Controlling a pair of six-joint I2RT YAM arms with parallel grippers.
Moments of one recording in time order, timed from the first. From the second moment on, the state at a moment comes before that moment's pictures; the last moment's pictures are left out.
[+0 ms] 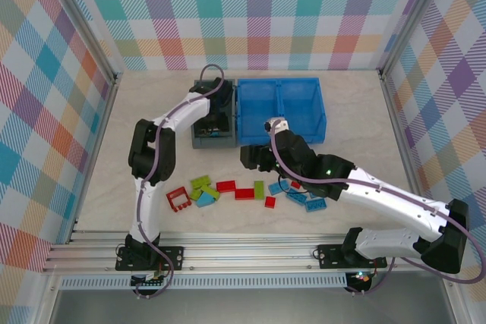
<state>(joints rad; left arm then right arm) -0.42 2.18 1.84 -1.03 -0.15 -0.54 1.03 1.16 1.07 -0.47 0.28 0.67</state>
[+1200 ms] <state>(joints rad) -1.34 1.28 0.89 -0.34 -0.42 -1.00 0.44 1.69 1.09 -0.88 0.16 0.33</state>
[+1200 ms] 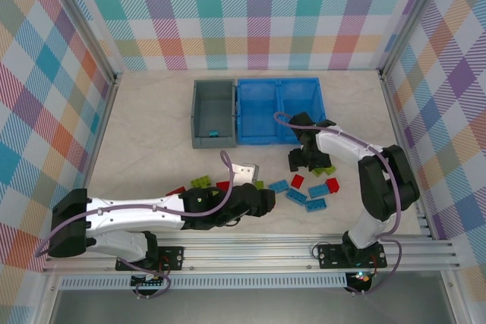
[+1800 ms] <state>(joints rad) -1.34 1.30 0.91 -0.34 -0.45 -1.00 0.39 1.81 1.15 -0.89 0.21 0.22</state>
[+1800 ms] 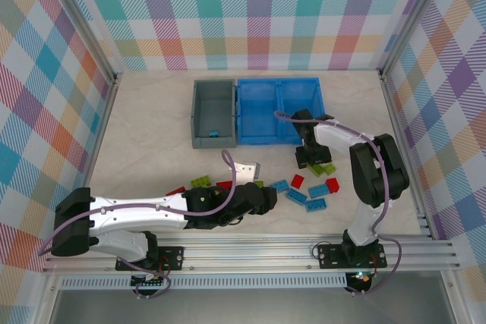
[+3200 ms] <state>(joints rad) -1.23 1.71 1.66 -0.63 -0.47 -0.70 0.27 2.08 1.72 -0.84 0.01 0.35</state>
